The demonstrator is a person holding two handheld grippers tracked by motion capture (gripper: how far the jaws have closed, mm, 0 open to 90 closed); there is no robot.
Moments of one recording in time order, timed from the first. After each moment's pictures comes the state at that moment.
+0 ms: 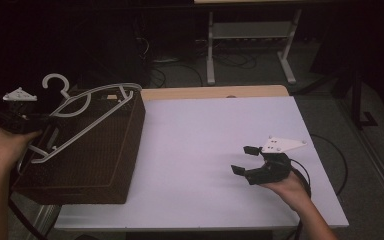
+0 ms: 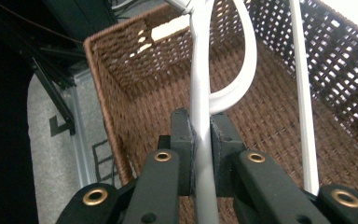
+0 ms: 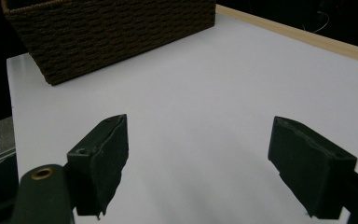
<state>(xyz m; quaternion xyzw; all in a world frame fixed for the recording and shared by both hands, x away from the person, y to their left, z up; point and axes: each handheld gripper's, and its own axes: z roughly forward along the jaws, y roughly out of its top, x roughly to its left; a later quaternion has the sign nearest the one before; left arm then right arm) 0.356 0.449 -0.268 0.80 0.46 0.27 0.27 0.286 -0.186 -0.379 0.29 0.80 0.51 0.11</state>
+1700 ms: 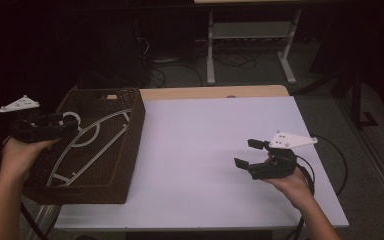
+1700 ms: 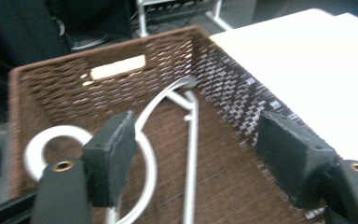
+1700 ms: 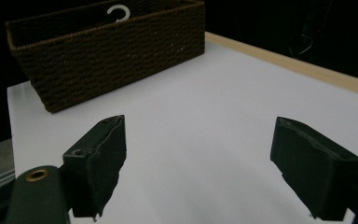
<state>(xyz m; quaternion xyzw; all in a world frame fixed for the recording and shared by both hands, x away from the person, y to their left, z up) 0.337 0.419 -0.282 0.75 0.45 0.23 0.42 0.285 -0.193 -0.362 0.30 0.77 0.54 0.13</state>
